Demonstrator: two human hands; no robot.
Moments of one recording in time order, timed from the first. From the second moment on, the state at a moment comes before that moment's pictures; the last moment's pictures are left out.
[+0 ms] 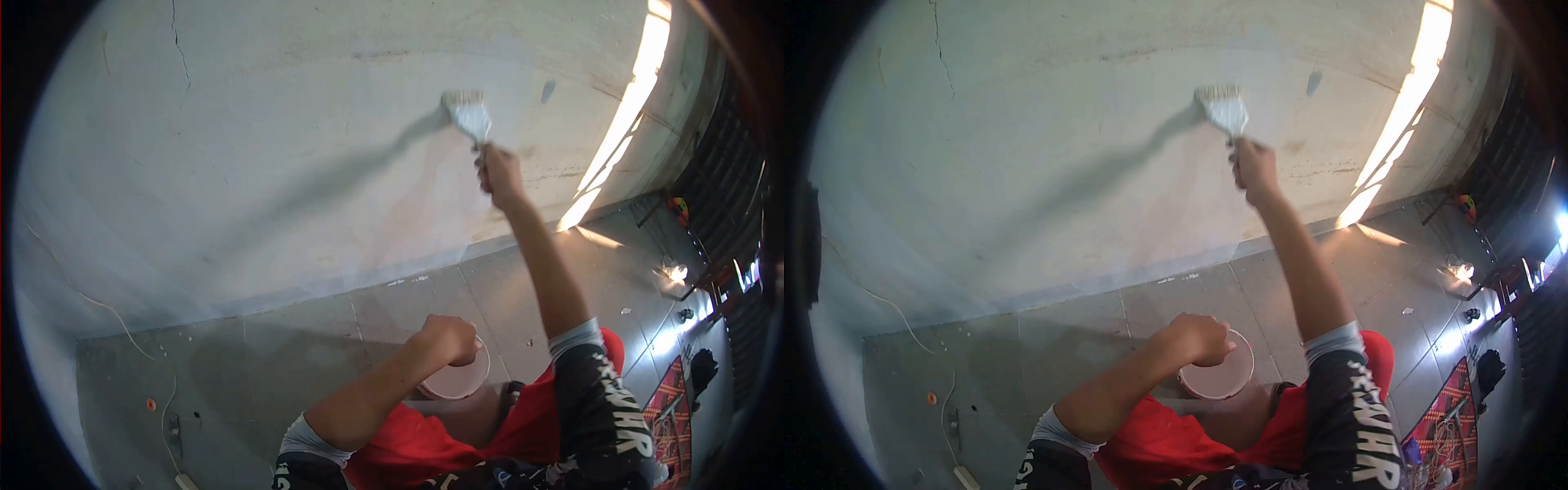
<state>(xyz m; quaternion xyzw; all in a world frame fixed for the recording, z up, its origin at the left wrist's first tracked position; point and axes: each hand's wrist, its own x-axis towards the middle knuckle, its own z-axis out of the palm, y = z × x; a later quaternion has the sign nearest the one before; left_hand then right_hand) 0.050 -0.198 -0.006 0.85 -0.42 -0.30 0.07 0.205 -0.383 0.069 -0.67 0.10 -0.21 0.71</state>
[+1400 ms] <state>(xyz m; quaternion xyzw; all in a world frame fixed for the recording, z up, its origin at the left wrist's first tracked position) 0.039 -0.101 0.004 0.93 -0.20 -0.31 0.05 0.041 -0.375 -0.105 -0.88 -0.23 0.40 0.13</state>
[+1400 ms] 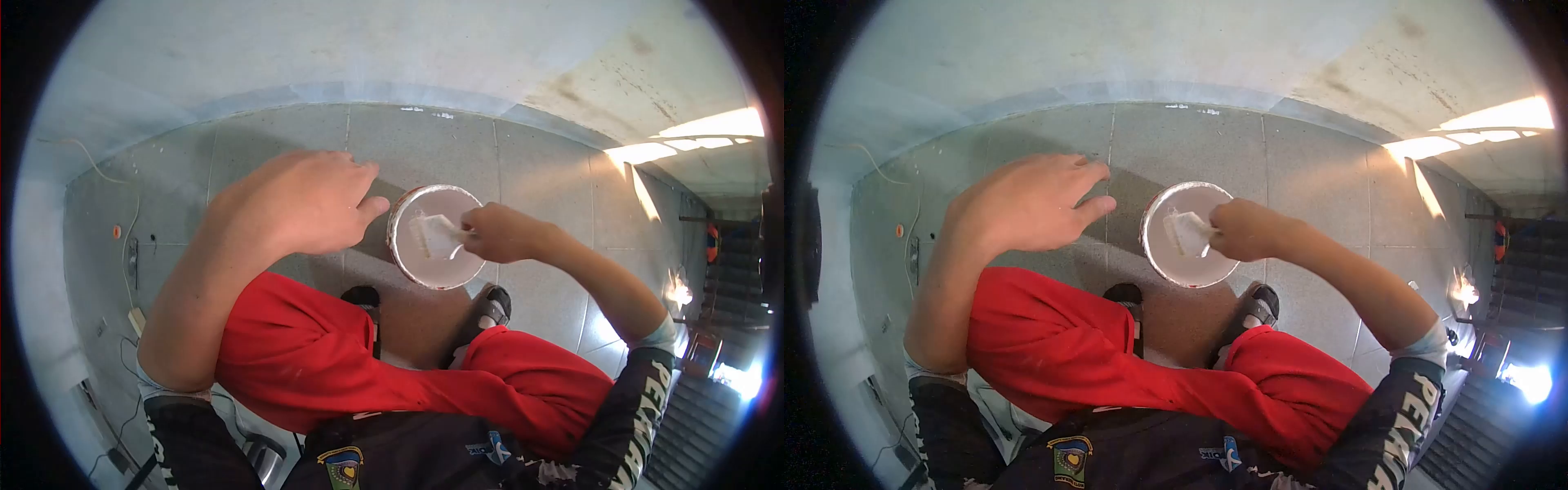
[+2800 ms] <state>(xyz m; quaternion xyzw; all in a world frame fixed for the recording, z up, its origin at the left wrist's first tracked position) 0.039 -0.110 0.003 0.92 -0.24 -0.31 0.03 0.031 -0.320 -0.193 -0.87 -0.17 0.46 0.03</state>
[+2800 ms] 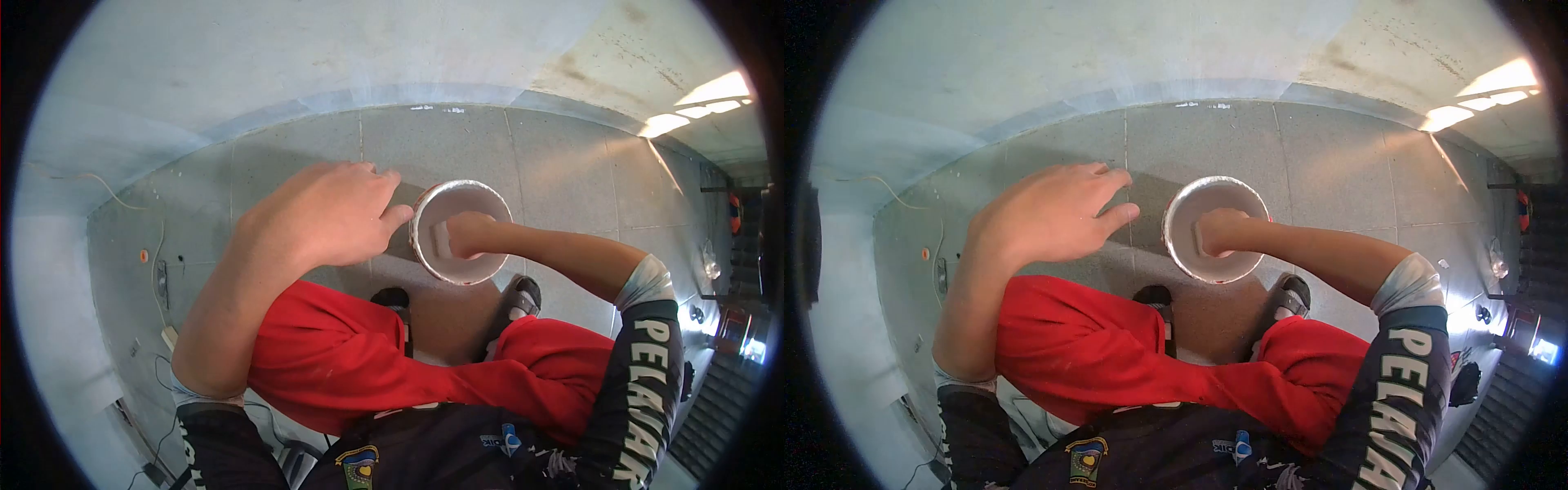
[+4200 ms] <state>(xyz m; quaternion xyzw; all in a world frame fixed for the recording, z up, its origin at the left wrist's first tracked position) -0.131 -0.040 0.056 0.88 0.37 -0.23 0.20 0.108 -0.595 -0.164 -0.37 0.01 0.38 0.85</state>
